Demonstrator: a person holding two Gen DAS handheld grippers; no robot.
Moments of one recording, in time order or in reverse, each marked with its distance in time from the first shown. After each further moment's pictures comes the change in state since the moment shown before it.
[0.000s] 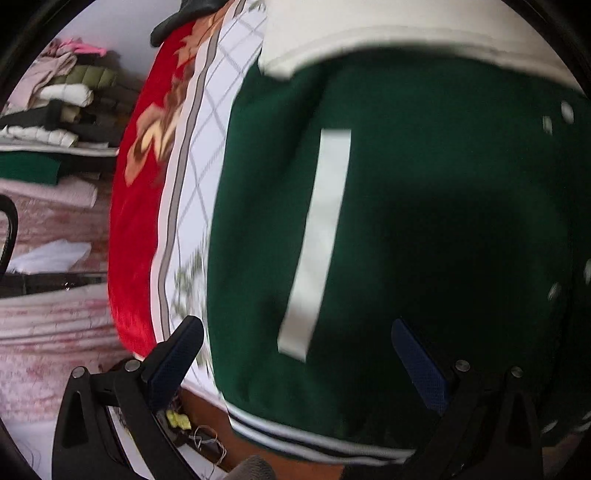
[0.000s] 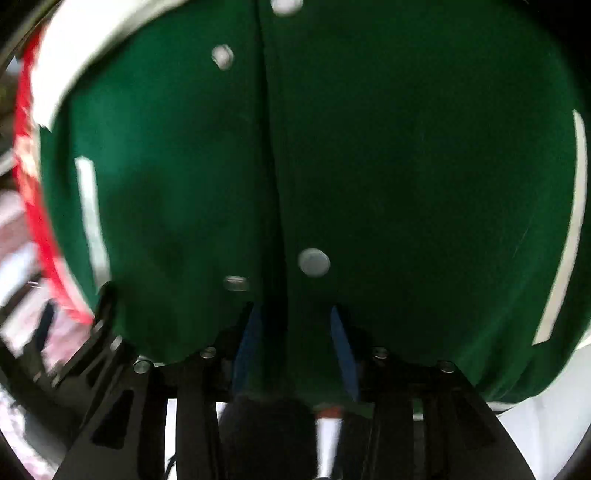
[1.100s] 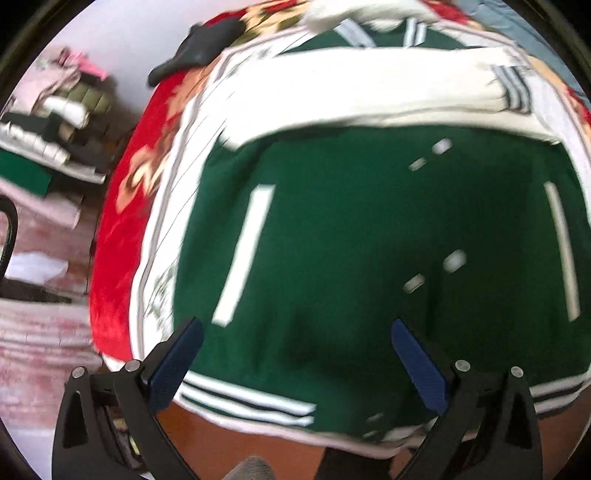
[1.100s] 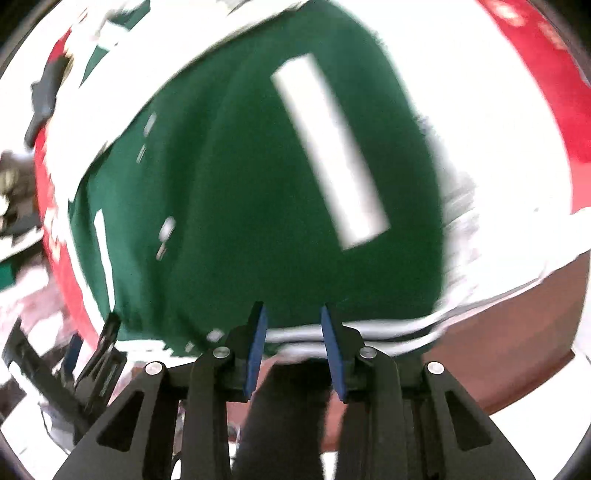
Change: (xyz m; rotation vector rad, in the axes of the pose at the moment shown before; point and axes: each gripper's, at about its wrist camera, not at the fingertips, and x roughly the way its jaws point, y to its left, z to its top) left arm -0.101 -0.041 -0.026 -0.023 -0.224 -0.161; right arm -0.122 -0.239 -0.138 0.252 -0.280 0.139
